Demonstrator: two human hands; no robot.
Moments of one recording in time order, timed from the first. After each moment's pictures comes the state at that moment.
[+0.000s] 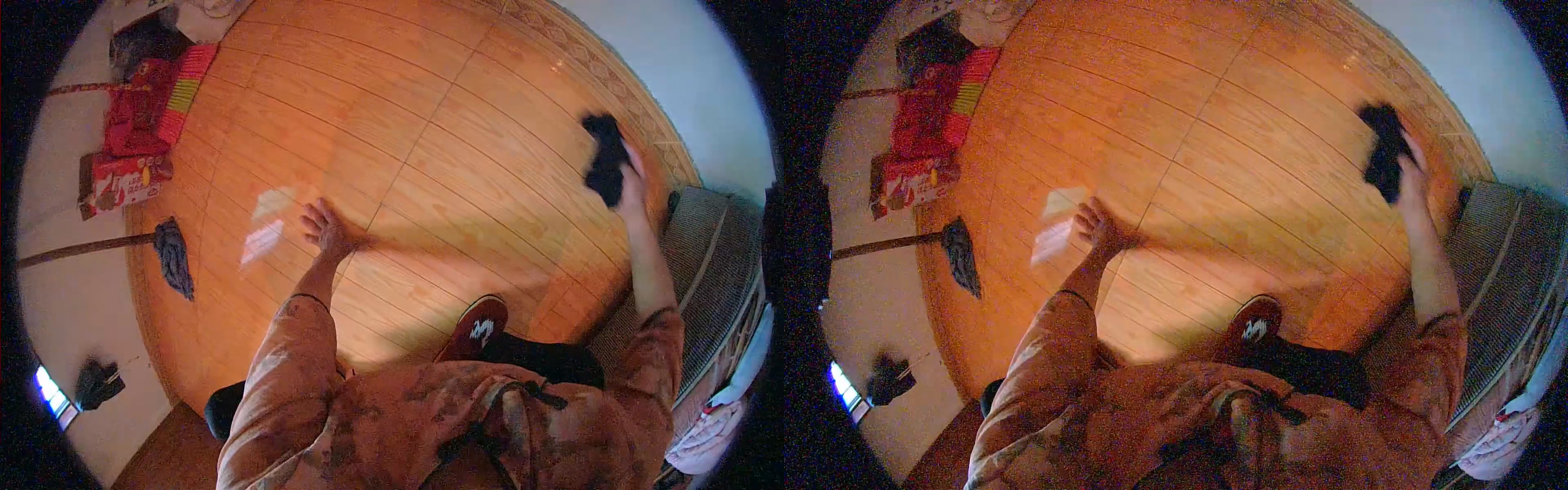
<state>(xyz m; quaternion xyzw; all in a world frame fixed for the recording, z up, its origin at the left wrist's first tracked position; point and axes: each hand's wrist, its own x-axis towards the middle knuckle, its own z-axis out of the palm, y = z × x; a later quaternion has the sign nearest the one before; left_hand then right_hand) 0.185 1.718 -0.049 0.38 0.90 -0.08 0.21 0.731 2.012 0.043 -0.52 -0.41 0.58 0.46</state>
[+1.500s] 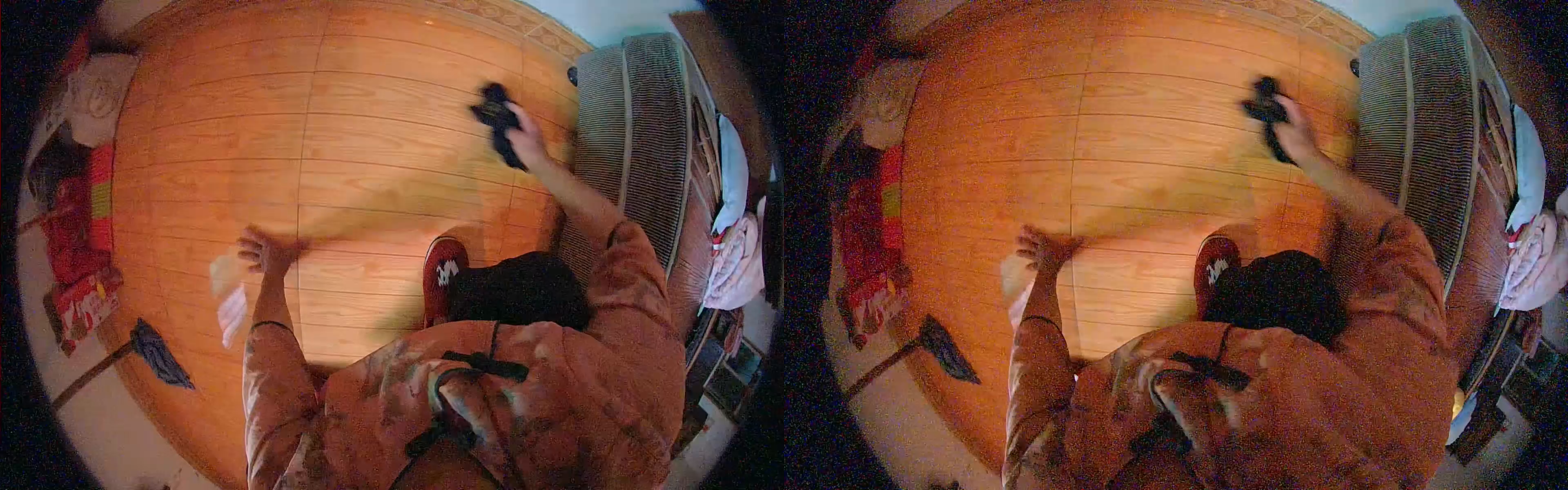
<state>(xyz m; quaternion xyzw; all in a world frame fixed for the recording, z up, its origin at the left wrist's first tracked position) 0.196 1.734 -0.037 0.36 0.89 -0.18 0.22 0.729 1.869 0.063 -0.69 -0.44 0.47 0.33</state>
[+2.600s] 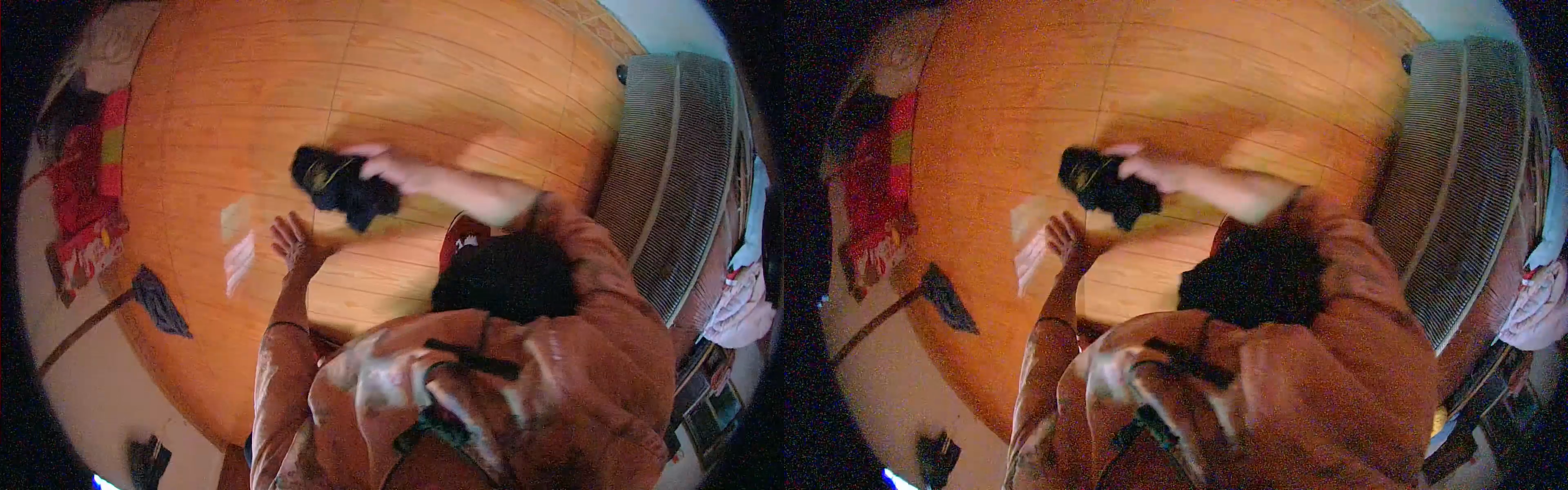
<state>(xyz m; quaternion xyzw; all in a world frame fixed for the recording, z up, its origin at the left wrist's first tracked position) 0.185 1.615 -0.032 0.57 0.77 -0.13 0.26 0.447 1.816 0.038 -0.23 -0.29 0.91 0.19</state>
